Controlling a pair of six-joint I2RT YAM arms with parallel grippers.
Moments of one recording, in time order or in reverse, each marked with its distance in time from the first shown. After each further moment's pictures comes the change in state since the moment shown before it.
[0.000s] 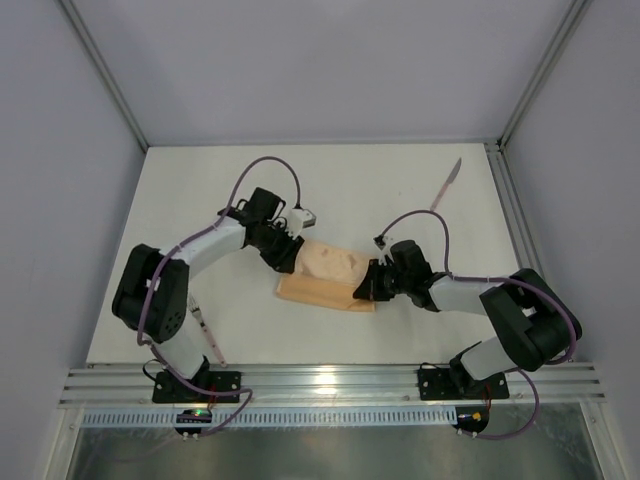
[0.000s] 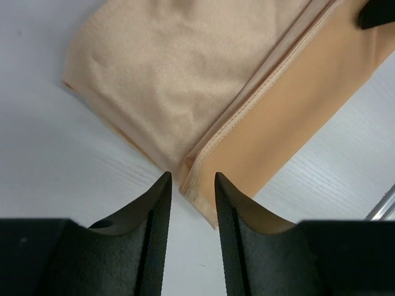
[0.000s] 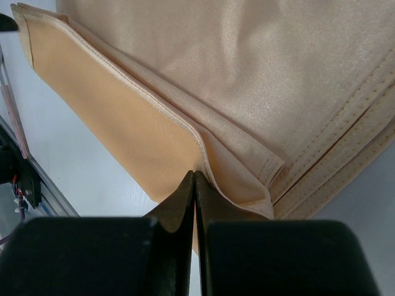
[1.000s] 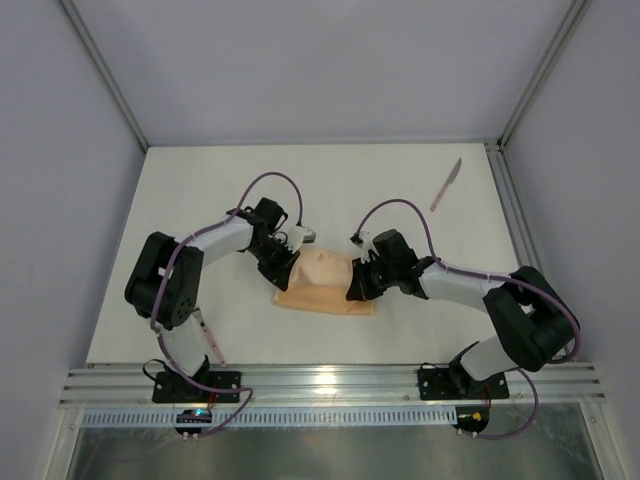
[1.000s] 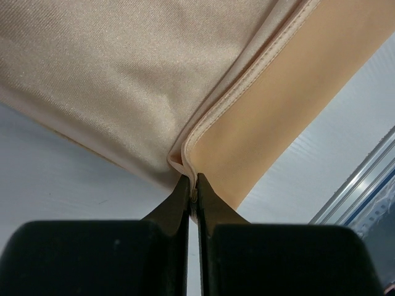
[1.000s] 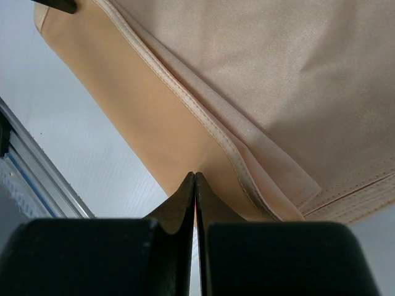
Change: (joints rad) left arm 0.002 0.066 0.003 -0.143 0.053 0.028; right arm 0.096 -0.005 0.191 -0.296 -0.023 -0.235
